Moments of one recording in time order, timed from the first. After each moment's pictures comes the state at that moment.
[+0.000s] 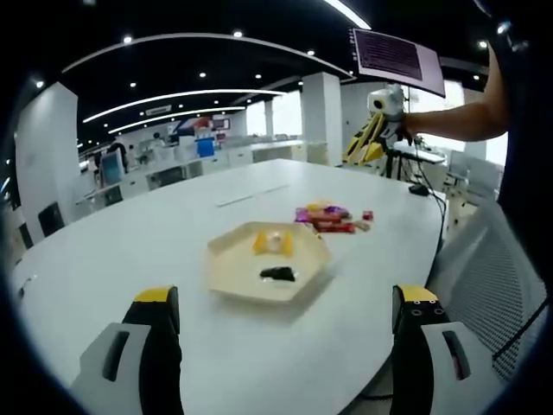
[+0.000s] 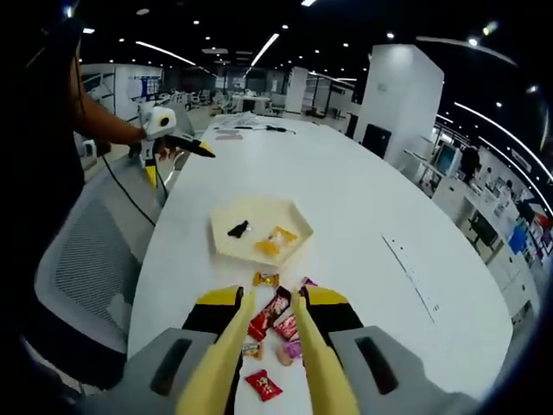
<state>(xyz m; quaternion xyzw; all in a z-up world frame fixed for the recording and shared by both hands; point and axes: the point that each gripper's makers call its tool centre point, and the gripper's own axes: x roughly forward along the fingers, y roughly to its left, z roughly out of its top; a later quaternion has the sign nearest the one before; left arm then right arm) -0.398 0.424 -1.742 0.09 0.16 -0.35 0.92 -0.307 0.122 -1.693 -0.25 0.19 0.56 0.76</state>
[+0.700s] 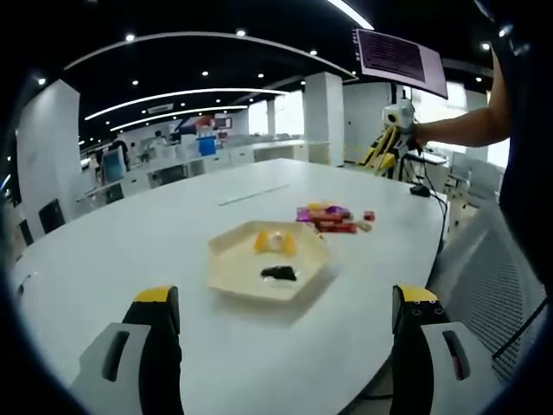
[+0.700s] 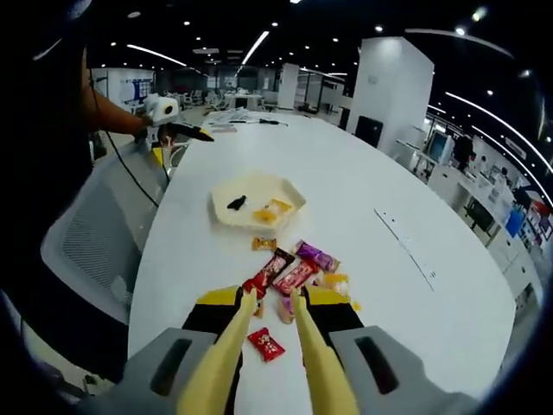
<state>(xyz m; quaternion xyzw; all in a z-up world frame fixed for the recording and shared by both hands) -0.397 0.424 -1.742 0.08 0.17 -0.34 0.92 -0.318 0.069 -1.714 -0.24 0.20 0.55 0.77</state>
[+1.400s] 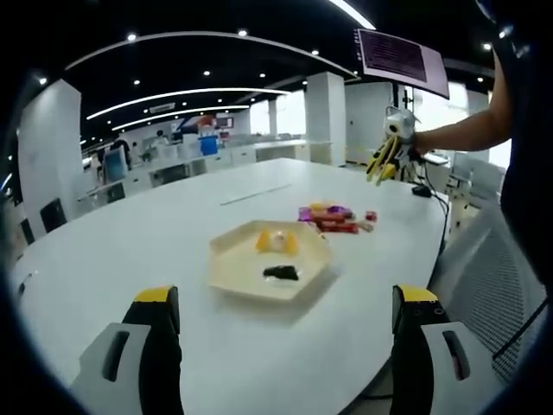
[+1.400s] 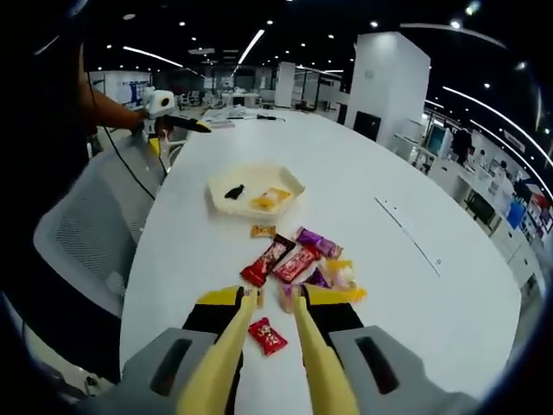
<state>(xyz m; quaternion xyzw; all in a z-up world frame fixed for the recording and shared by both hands) -0.395 0.427 -1.742 0.08 0.17 -0.34 0.92 -0.316 0.063 -1.748 -0.24 0.21 0.55 0.77</state>
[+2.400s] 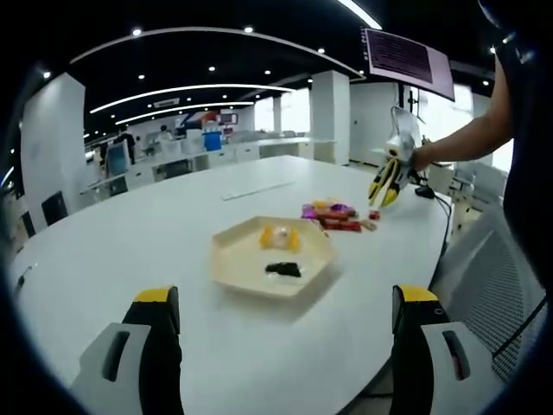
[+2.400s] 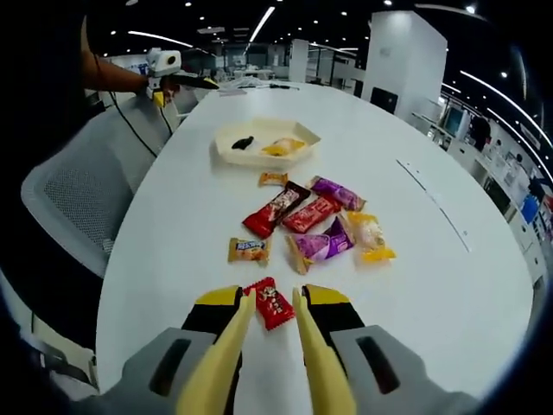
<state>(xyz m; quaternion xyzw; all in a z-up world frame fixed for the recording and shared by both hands) -0.394 0.430 -1.746 0.07 0.18 -0.33 0.92 -0.315 0.052 -1.819 -0.27 0.27 0.57 0.73</state>
